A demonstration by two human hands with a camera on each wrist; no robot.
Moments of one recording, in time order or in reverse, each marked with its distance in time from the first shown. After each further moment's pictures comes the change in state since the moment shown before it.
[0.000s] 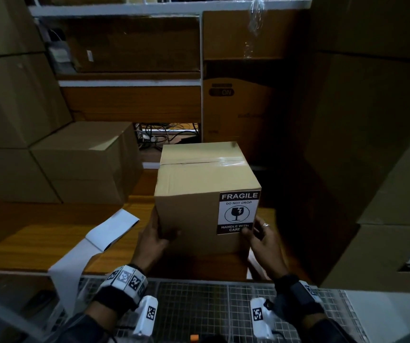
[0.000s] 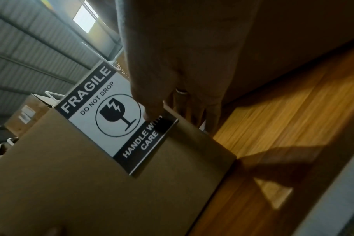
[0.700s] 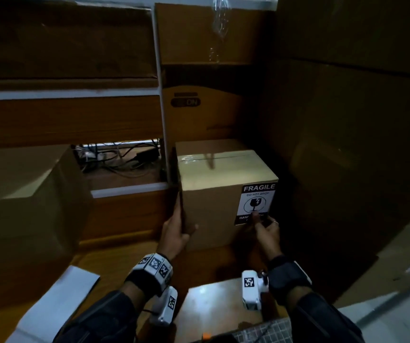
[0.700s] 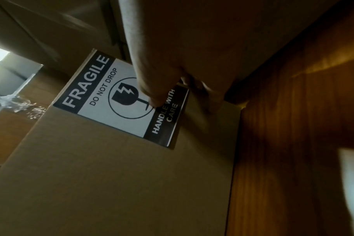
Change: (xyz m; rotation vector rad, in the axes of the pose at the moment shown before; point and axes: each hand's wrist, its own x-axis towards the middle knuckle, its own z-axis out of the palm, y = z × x) left_hand 0.173 0.009 0.091 -0.032 -0.292 0.187; right_hand 0.136 -0.009 -0.013 0.060 0.691 0.344
